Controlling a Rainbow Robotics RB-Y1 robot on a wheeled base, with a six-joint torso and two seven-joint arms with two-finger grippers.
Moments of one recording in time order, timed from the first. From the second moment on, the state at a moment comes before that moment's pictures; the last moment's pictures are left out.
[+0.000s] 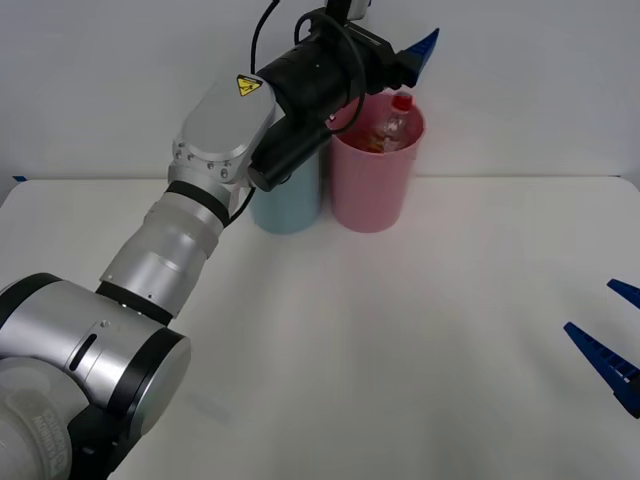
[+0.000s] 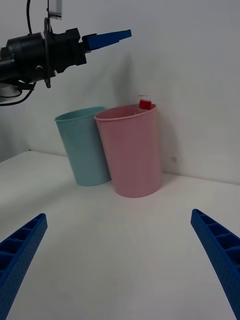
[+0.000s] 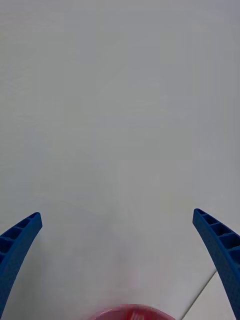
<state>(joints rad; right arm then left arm) 0.35 -0.40 -0.52 -1.66 0.96 -1.22 0.00 -1.02 0.08 -0.13 -0.96 -1.48 -0.34 0.13</state>
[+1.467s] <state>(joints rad) 0.35 -0.40 -0.52 -1.66 0.96 -1.22 0.00 -0.33 0.41 0.17 -1.57 -1.19 -0.74 0.11</state>
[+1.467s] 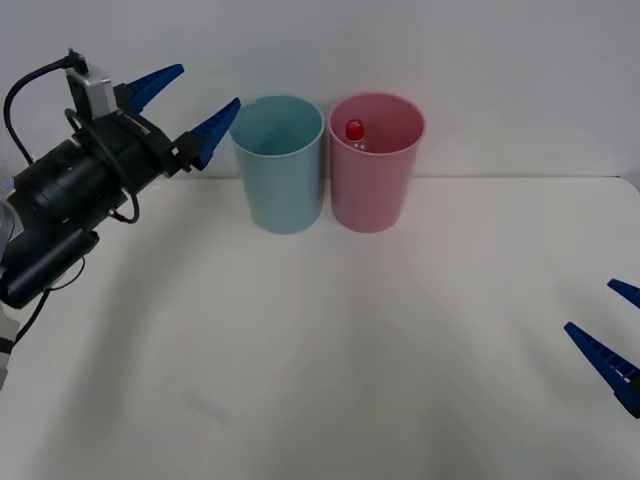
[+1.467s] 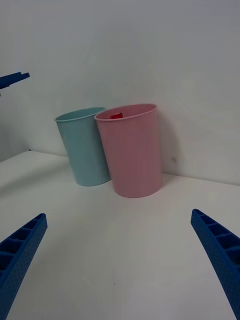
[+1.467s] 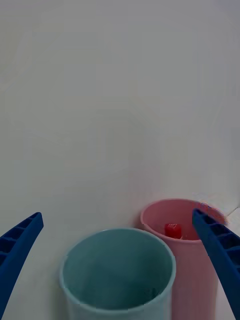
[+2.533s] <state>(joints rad) 0.35 -0.40 -0.52 -1.66 0.96 -1.22 0.00 0.16 0.42 0.62 -1.82 -1.14 -1.13 0.08</state>
